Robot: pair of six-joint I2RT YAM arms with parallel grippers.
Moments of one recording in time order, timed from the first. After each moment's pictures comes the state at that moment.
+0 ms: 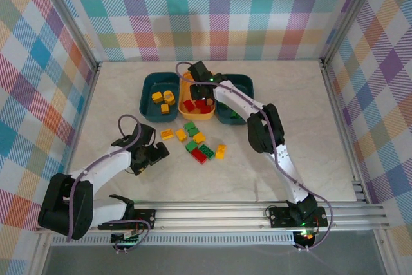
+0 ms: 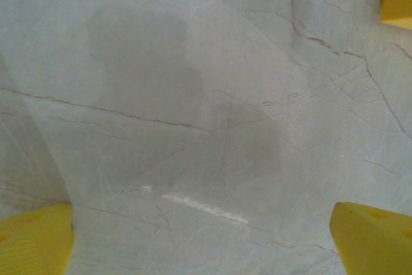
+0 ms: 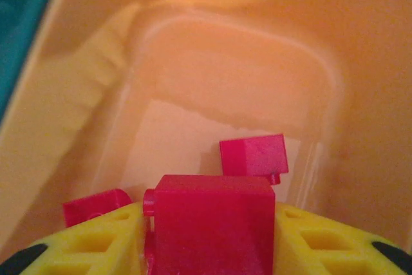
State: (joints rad) left arm -0.31 1.23 0.56 -0.58 0.03 -0.86; right arm 0.67 2.48 2.28 -0.75 0.17 0.31
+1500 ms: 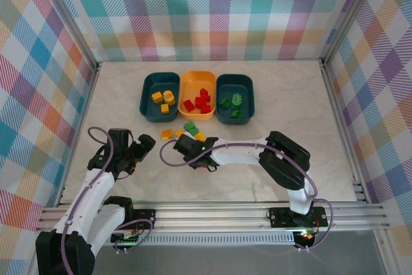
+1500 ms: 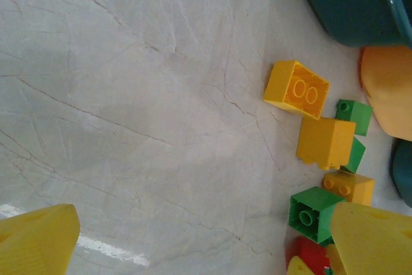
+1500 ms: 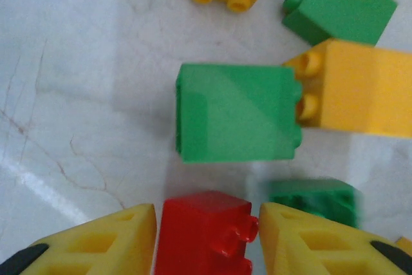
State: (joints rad) left arm -0.09 0.82 0.50 -0.63 0.15 -0.95; right arm 1.15 1.93 1.25 -0.47 0.33 0.27
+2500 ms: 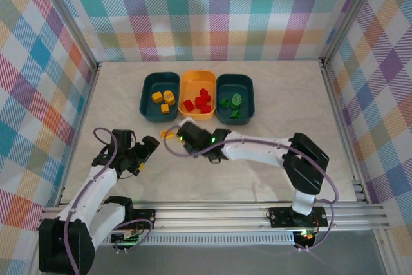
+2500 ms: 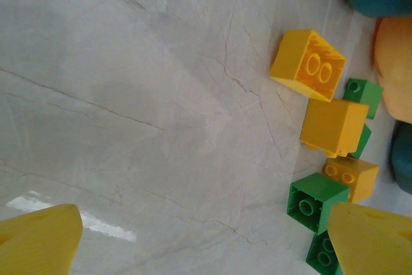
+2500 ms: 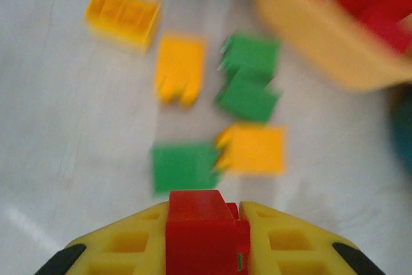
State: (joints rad) left arm -0.11 0.92 0.46 -0.52 0.25 -0.98; right arm 1.05 1.77 1.31 -0.47 0.36 0.25
